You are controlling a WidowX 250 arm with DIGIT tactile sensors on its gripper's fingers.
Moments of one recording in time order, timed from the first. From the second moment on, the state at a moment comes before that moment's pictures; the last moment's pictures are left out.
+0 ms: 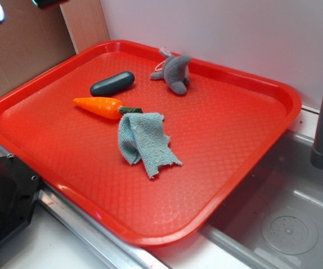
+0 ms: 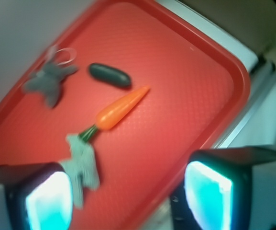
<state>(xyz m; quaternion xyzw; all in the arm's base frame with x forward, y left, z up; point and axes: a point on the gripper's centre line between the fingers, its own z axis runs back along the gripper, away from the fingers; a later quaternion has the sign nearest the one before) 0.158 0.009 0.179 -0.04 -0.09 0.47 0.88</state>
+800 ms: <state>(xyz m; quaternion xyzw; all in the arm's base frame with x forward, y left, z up) 0.204 0.029 0.071 -0.02 -0.07 0.74 0.67</state>
